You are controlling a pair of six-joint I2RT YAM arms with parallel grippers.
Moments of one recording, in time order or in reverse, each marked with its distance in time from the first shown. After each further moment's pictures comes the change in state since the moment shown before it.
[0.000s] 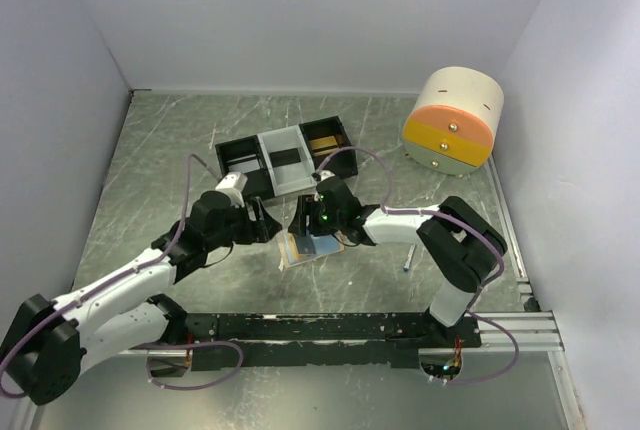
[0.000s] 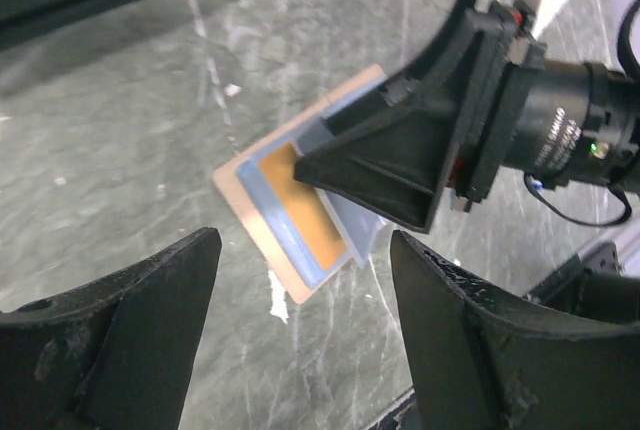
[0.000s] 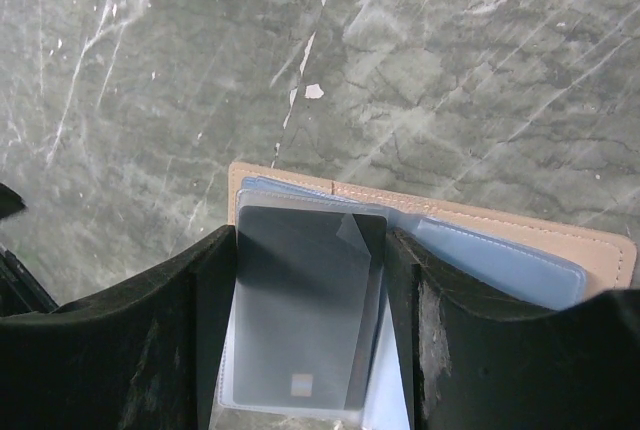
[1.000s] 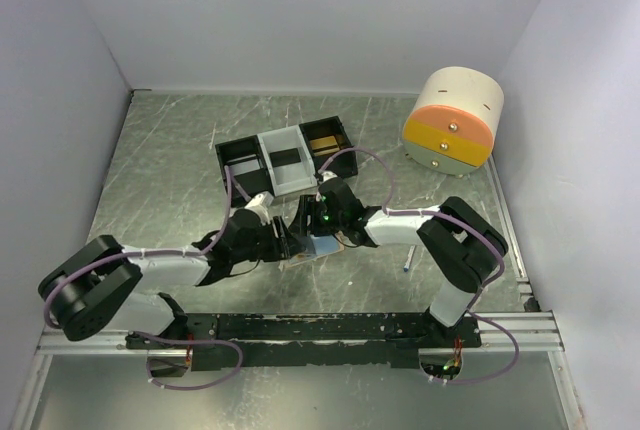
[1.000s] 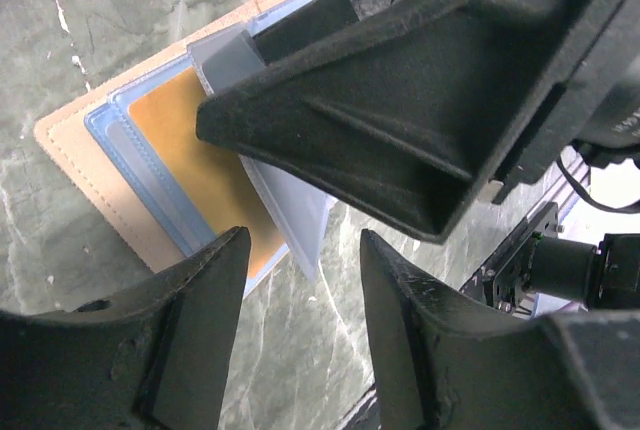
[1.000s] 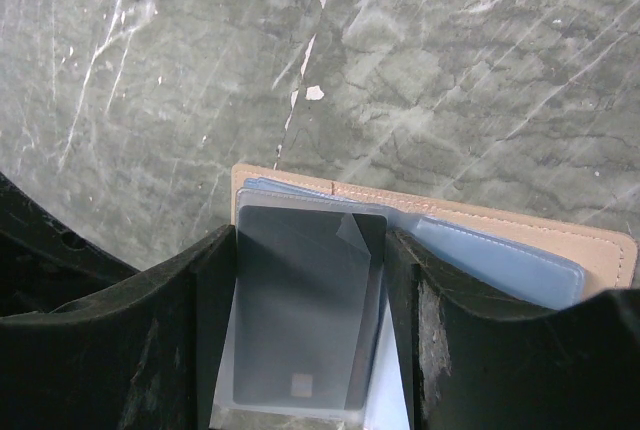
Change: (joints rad) left arm -0.180 0.375 -0.120 0.489 0.060 -0.230; right arm -0.007 -0.005 -0.027 0.045 -0.010 0.024
